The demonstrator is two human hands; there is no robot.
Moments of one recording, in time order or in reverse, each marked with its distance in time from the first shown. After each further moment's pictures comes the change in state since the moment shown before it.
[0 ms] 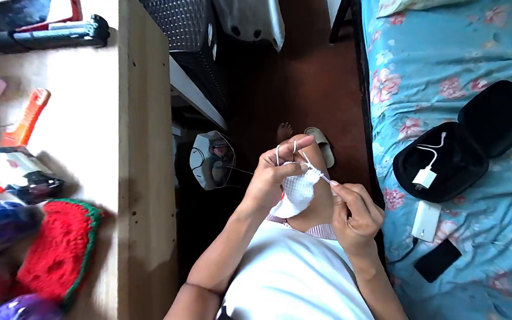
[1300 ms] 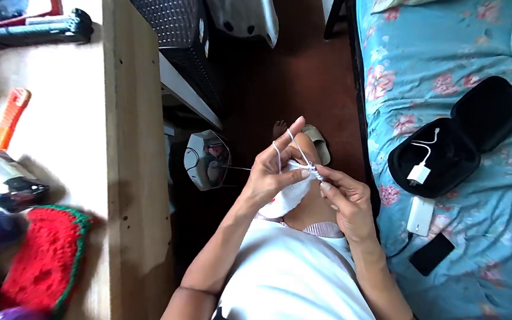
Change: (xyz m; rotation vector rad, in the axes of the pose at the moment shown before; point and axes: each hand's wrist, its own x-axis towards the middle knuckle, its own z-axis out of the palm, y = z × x) left_hand 0.004 0.002 -0.010 0.323 -0.205 0.143; right_hand 0.013 0.005 0.000 0.900 -0.214 0.683
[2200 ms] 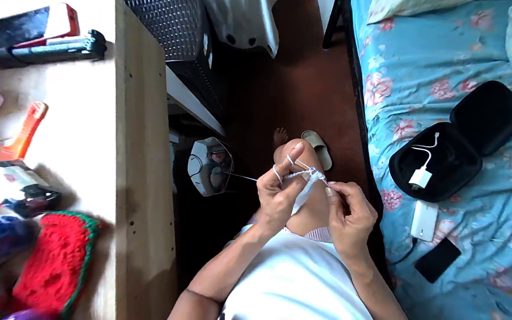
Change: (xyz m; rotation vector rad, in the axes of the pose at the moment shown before) left_hand -0.013 -0.022 0.039 -0.064 0.392 0.256; right_hand -0.013 0.002 0.014 -0.732 0.276 -0.454
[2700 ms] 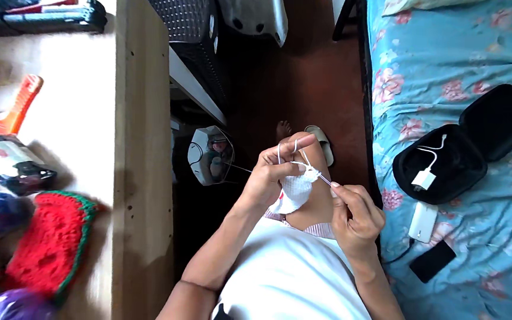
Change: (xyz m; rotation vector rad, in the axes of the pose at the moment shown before) left_hand 0.024 0.018 -0.027 -0.270 -0.186 -0.425; right_hand -0.002 0.006 -0.008 -0.113 -0.033 -0.240
